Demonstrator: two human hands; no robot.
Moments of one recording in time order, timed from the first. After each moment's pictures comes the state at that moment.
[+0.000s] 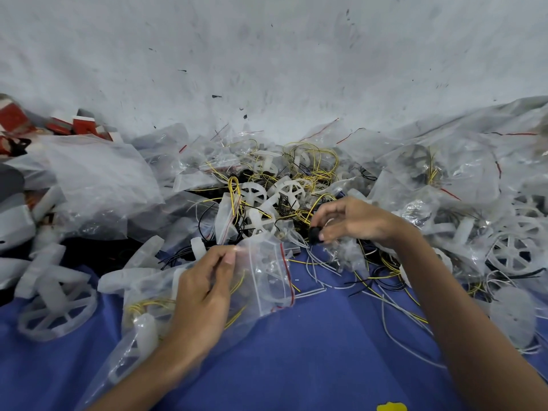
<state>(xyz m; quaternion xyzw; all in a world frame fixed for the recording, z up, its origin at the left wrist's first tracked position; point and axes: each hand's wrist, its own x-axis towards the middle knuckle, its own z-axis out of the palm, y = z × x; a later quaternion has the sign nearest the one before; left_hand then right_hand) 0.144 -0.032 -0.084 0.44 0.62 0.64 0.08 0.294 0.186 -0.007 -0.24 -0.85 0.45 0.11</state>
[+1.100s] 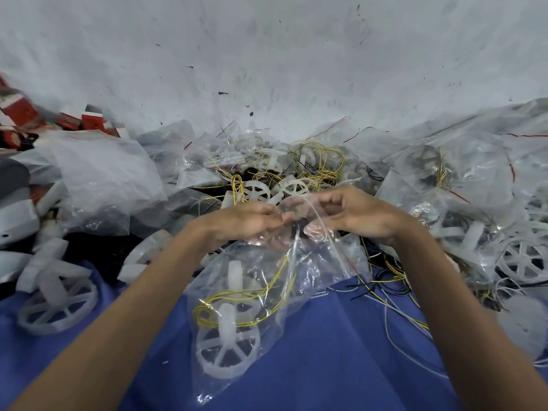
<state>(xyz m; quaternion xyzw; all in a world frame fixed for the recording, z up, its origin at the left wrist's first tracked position) 0.105 0.055 -0.008 0.59 0.66 0.31 0.36 0.288 0.157 0.019 -0.15 -0.86 0.47 0.11</state>
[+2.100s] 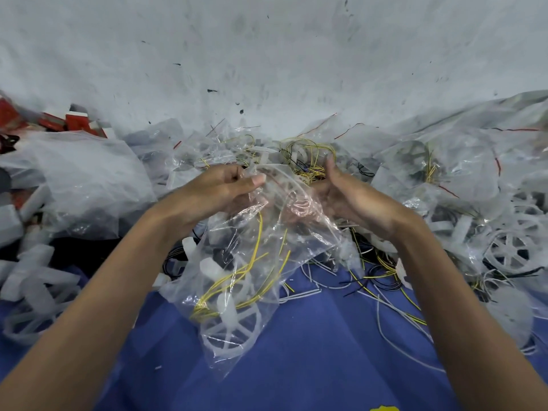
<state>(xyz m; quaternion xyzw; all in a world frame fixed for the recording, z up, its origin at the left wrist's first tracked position) 0.090 0.044 0.018 0.54 0.60 0.50 0.31 0.294 0.145 0.034 -0.19 -0.85 0.47 0.15</state>
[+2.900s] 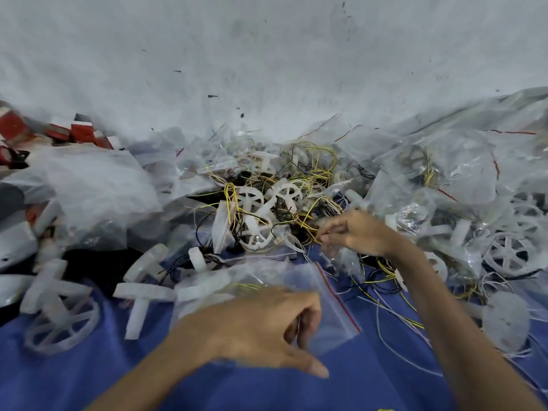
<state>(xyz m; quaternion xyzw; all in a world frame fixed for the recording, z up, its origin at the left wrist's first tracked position) 0.177 -0.014 -0.018 0.77 0.57 0.15 0.25 0.306 0.196 -0.016 -0.27 -0.90 0.31 0.11</state>
